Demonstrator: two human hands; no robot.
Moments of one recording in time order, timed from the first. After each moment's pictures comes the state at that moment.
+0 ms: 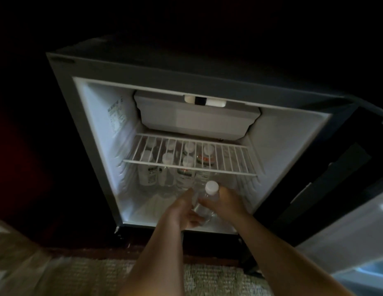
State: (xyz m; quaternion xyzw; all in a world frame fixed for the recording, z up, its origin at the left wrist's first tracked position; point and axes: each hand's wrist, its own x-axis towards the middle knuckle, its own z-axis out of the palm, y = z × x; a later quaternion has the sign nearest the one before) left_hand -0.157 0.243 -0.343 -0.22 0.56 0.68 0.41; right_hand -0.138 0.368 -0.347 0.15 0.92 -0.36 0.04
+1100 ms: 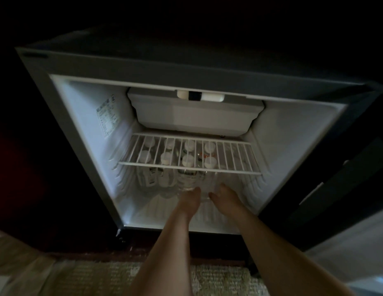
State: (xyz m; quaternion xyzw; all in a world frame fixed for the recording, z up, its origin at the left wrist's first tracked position) left_hand -0.183 0.264 -0.366 -0.20 0.70 0.61 0.29; right_hand -0.170 0.377 -0.377 0.19 0.90 -0.38 0.12
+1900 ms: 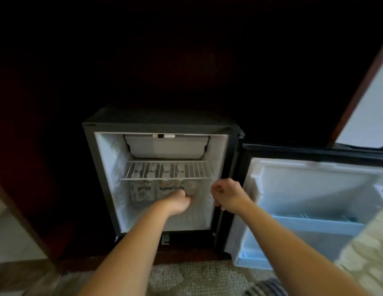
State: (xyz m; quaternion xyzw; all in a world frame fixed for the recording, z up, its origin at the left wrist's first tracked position) left_hand -0.055 0.247 -0.202 0.11 0.90 0.31 0.28; right_hand -0.005 0.403 -0.197 0.14 0.93 -0.35 -0.01
